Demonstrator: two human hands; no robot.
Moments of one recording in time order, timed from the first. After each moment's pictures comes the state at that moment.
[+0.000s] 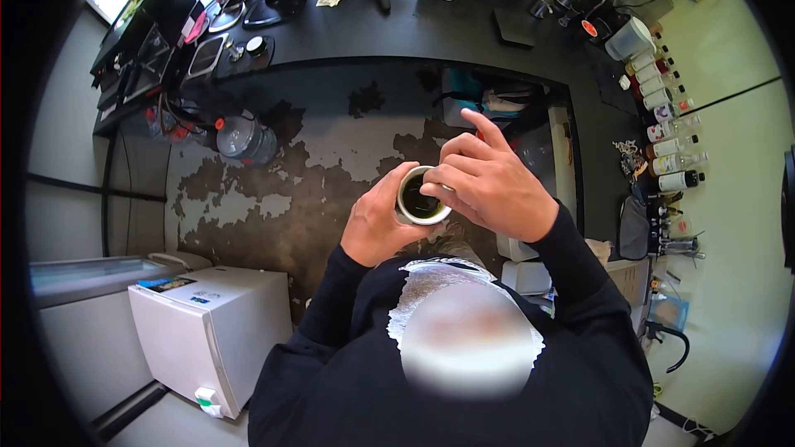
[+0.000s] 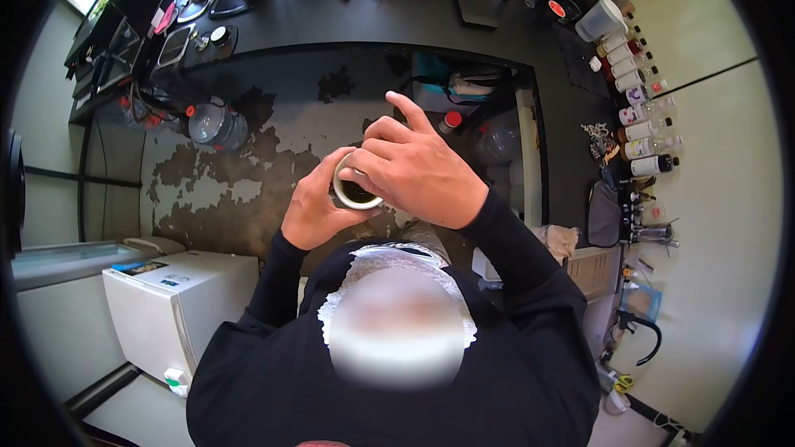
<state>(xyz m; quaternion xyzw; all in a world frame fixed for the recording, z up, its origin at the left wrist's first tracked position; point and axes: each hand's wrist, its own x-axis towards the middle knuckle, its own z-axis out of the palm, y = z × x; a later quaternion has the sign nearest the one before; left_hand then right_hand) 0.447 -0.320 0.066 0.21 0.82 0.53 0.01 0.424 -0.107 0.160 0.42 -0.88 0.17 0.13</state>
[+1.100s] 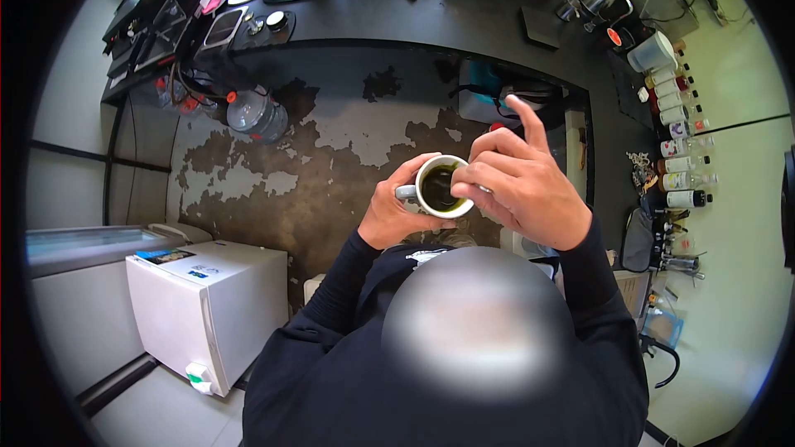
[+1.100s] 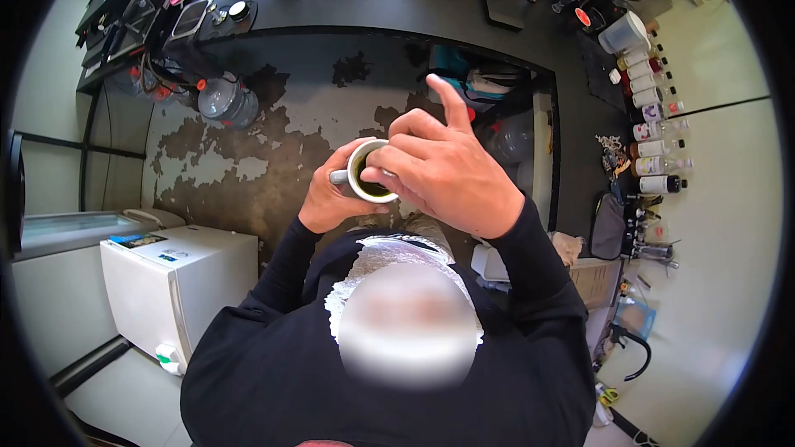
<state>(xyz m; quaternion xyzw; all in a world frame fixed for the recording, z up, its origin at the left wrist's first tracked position) 0.449 -0.323 0.033 0.14 0.65 0.73 0.14 0.428 -0.107 0.177 0.42 -0.87 0.23 0.10</state>
